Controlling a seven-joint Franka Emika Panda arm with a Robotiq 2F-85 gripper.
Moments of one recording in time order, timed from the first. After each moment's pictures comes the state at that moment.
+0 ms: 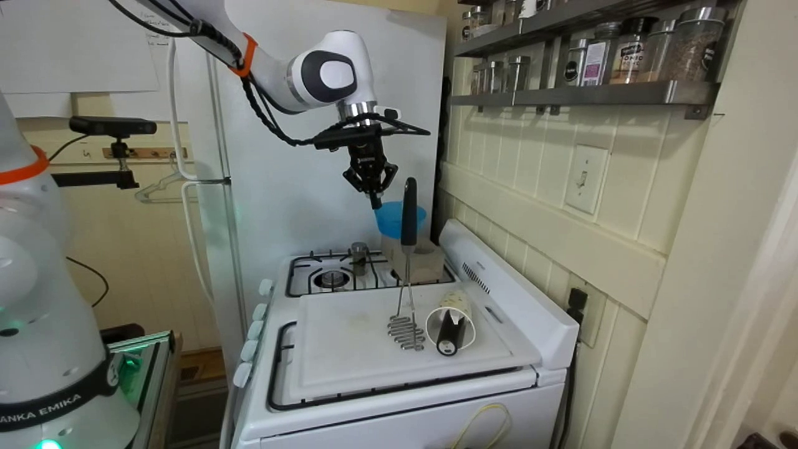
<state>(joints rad) 0.16 -0.12 0.14 -2.19 -0.17 2.23 -0.39</state>
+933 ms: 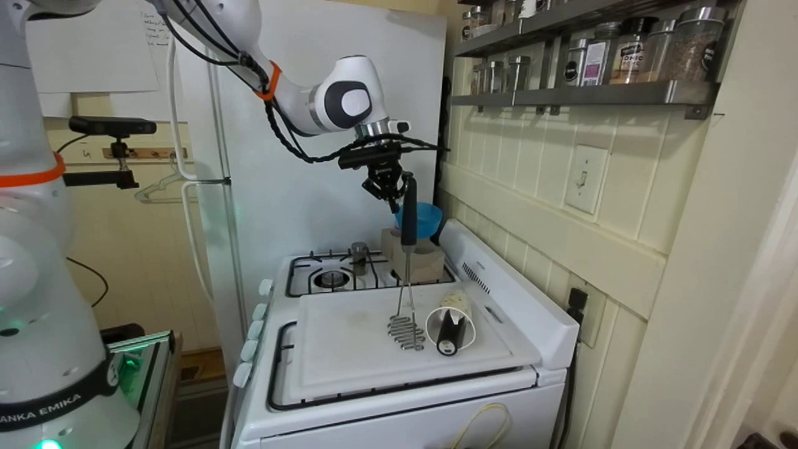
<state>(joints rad) 0.16 0.05 0.15 -2.11 -0.21 2.45 -0.43</state>
